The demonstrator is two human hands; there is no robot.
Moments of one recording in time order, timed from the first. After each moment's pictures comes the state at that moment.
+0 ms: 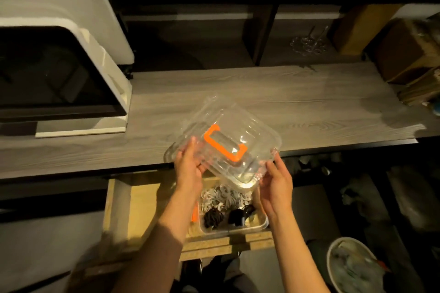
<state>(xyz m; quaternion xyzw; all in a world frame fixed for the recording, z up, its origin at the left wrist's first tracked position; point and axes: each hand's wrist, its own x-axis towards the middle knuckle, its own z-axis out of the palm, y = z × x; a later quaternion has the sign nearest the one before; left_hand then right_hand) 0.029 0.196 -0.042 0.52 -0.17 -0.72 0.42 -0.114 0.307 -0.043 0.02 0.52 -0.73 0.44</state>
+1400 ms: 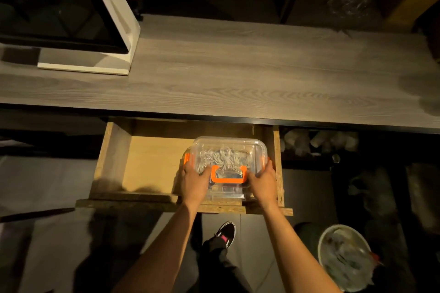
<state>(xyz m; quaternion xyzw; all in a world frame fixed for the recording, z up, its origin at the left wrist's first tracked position) 0.052 0.322 -0.188 0.74 -0.45 -0.48 0.13 -0.123 0.377 -0.214 -0.26 0.86 -0.25 0.36</state>
